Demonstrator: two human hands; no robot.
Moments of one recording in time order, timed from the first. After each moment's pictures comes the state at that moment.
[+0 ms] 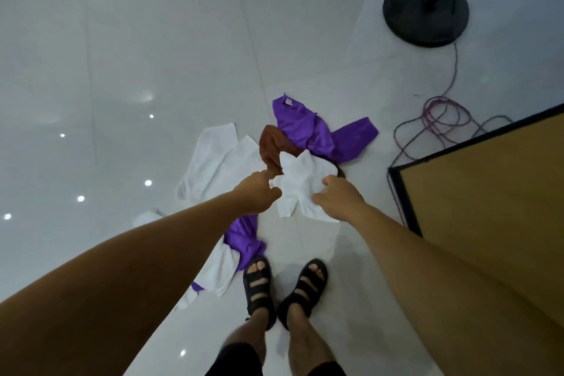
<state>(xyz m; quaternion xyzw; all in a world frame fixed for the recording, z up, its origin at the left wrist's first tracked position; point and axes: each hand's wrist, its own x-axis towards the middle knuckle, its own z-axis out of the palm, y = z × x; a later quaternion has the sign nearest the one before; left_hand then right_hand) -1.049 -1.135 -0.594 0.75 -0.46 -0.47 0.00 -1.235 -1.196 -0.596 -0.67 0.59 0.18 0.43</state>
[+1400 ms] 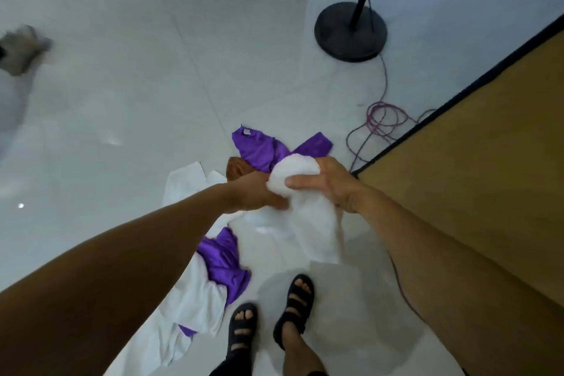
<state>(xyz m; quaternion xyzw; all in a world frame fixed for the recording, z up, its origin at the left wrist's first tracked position) -1.101 -1.215 -0.521 0.61 -0.48 -0.63 0.06 -1.292 -1.246 -0.485 -0.52 0.53 -0.09 0.66</state>
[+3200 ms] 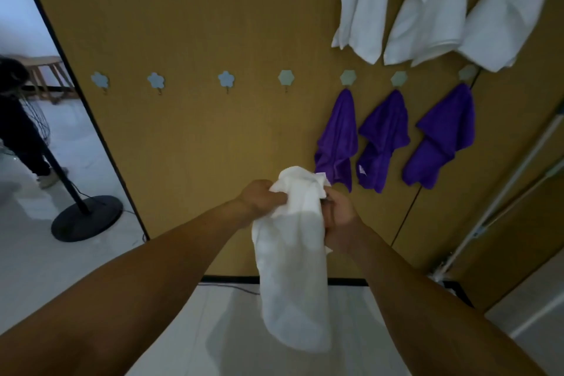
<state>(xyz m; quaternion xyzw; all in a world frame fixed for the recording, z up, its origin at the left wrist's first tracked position) -1.473 -0.774 -0.138 0.28 -0.80 -0.53 0.06 -1.549 -0.621 -0.155 -0.05 0.44 -0.78 0.44</state>
